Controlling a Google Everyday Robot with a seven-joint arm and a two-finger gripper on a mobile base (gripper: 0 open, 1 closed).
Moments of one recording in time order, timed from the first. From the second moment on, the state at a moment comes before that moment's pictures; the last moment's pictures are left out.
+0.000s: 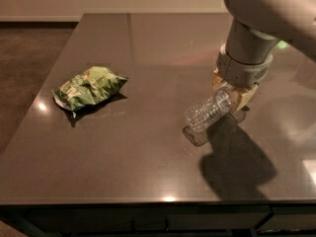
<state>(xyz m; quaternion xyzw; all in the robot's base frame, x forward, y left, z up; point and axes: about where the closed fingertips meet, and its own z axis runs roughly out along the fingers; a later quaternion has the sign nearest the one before) 0.519 -0.174 0.878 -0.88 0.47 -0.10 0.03</state>
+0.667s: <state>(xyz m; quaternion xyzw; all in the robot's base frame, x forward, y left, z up) 0.551 -0.167 0.943 -0.87 0.37 -0.29 0.11</state>
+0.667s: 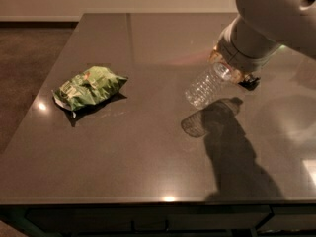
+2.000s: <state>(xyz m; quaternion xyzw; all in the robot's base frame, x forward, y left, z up) 0.565 -0.154 0.976 -0.86 0.23 -0.44 0.15</state>
